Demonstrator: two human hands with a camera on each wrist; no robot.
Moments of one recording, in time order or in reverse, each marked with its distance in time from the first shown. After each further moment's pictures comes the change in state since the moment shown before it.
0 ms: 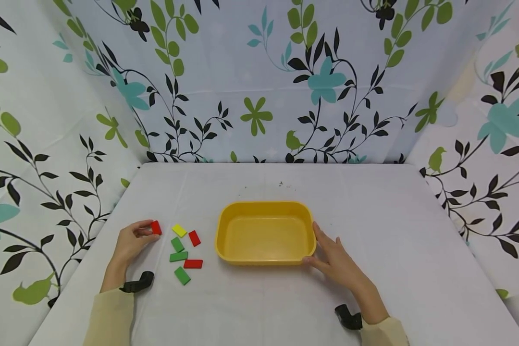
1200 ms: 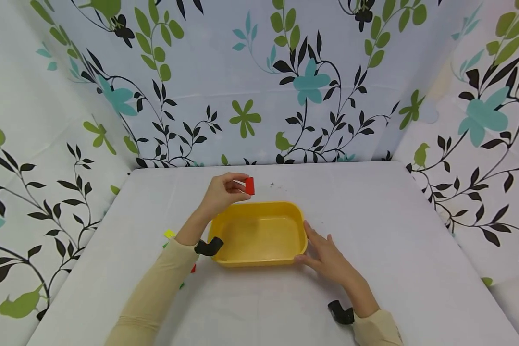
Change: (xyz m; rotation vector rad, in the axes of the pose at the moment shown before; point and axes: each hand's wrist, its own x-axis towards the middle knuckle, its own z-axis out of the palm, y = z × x) left_hand -0.013 0.245 0.134 -0.268 -0.373 0.489; right_hand -0.003 0.002 -0.002 -0.001 0.003 0.017
